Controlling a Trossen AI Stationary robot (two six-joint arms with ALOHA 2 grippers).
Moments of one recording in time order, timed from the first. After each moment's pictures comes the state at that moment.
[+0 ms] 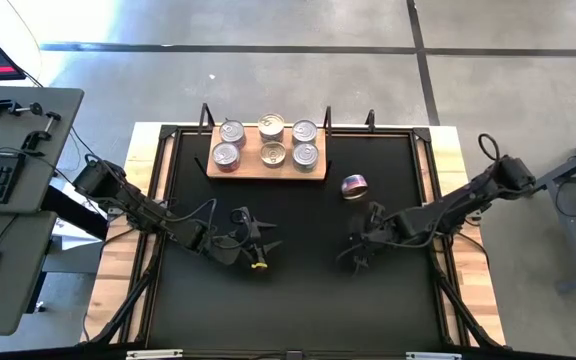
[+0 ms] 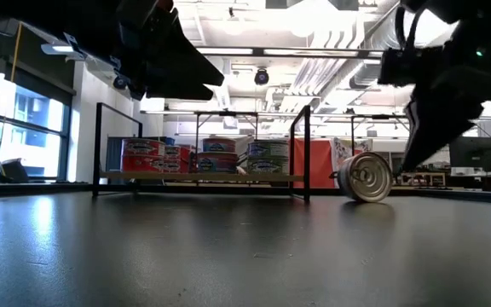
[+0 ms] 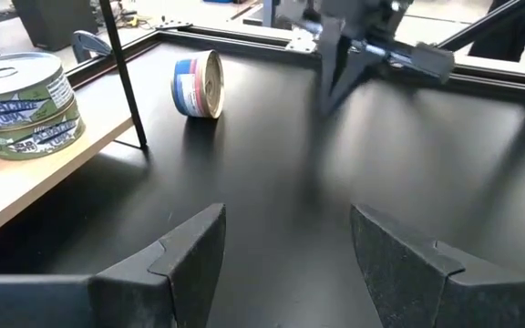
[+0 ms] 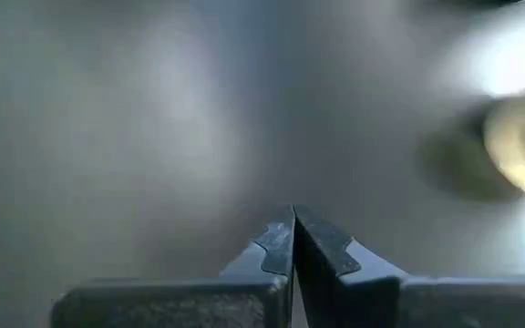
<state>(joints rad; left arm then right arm) -0.44 1.56 0.68 0.42 -0.72 -0.35 0.37 1.37 0.70 -0.52 0.35 0.61</state>
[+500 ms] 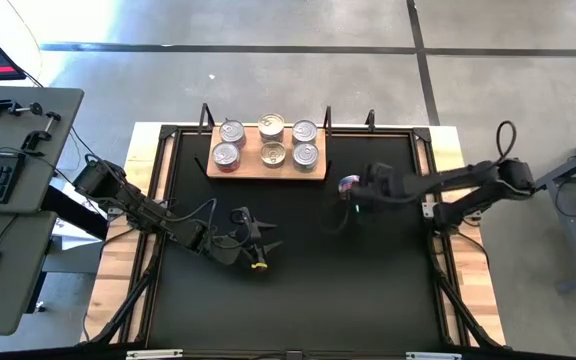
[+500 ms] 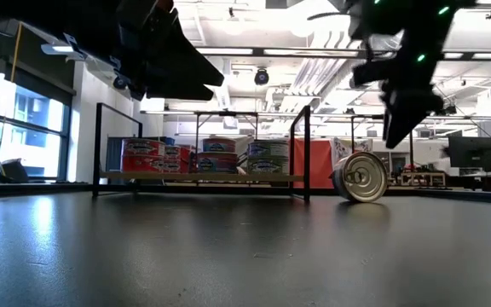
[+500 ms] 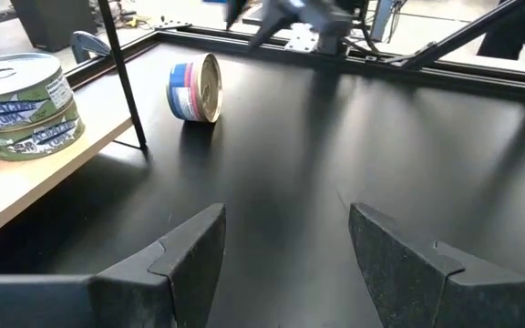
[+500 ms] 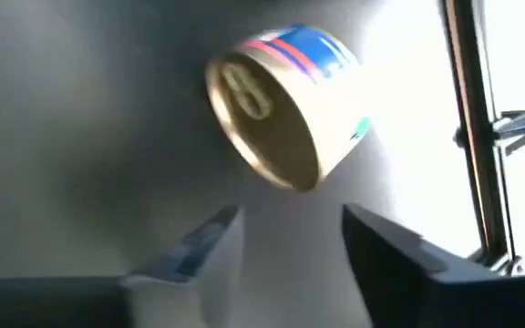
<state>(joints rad) -0.44 1.56 0.68 0.42 -0.72 -0.35 0.05 1.37 0.92 -1.00 0.51 0.31</state>
